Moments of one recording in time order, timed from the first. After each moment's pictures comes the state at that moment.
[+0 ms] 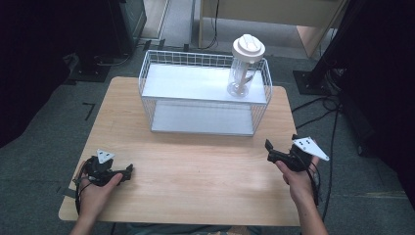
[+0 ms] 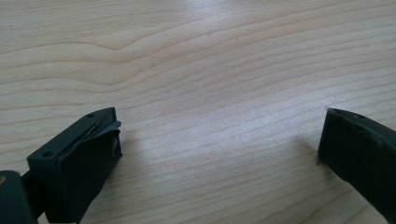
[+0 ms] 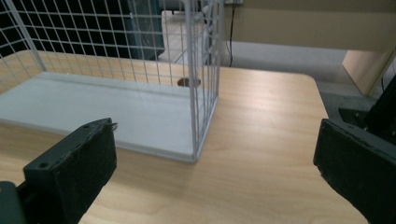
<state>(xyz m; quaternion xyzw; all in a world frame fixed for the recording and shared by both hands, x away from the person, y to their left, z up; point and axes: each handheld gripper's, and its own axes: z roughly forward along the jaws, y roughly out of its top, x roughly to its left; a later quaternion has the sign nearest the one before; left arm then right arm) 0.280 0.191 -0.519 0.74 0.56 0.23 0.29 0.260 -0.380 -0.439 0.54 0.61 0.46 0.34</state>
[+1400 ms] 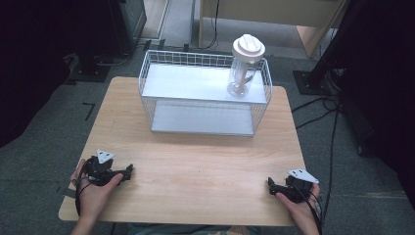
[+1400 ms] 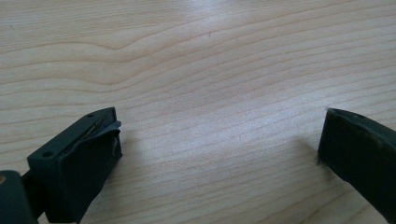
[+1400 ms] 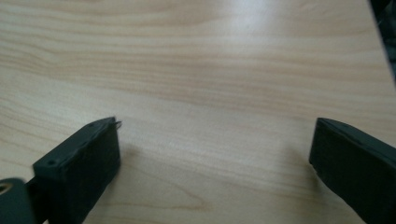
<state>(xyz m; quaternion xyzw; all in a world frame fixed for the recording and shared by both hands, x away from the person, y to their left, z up) 0.280 0.191 -0.519 0.74 0.56 0.23 0.29 0.209 -0.398 -0.526 0.62 0.68 0.30 0.25</state>
